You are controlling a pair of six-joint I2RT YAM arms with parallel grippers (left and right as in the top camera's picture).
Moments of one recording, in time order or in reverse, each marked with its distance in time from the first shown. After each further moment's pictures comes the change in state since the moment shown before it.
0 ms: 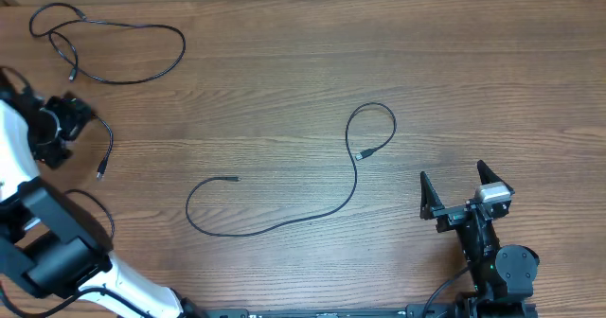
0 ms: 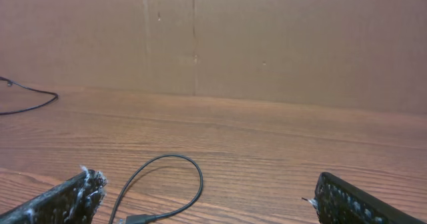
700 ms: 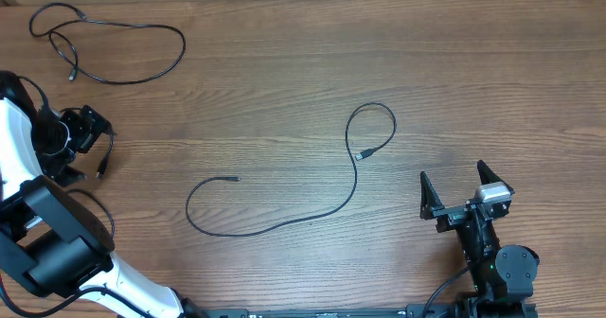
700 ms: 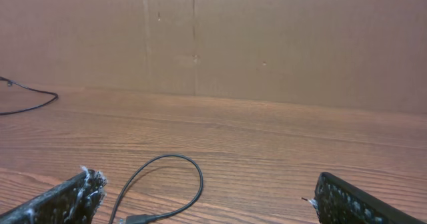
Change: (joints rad) left arm -0.019 0.000 0.000 -0.219 -0.013 -0.006; right arm 0.000 0.000 0.000 0.000 0.000 0.000
